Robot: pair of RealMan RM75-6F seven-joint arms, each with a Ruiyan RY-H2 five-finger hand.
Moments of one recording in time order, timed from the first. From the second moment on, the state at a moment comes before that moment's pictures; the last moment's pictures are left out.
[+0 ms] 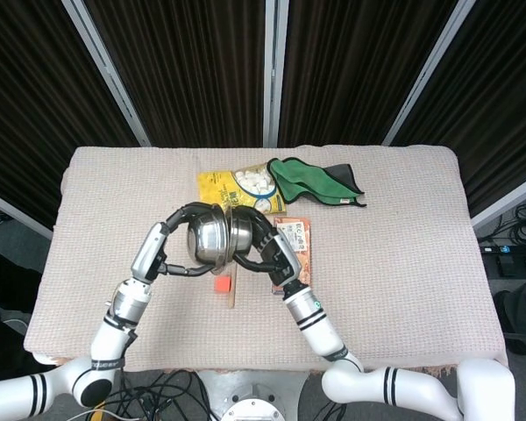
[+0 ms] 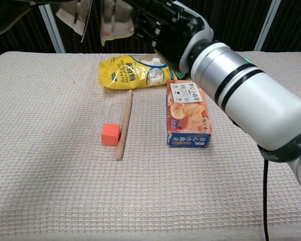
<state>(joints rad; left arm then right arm) -0.55 -1.52 -0.28 -1.74 1.45 1.26 -0.63 0.69 -1.91 0.45 -1.53 -1.31 1.00 1.12</state>
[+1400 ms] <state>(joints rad) -0.43 -1.32 -0.11 -1.52 1.46 1.29 -0.40 0.49 -1.73 0.25 -1.53 -1.40 1.24 0.74</state>
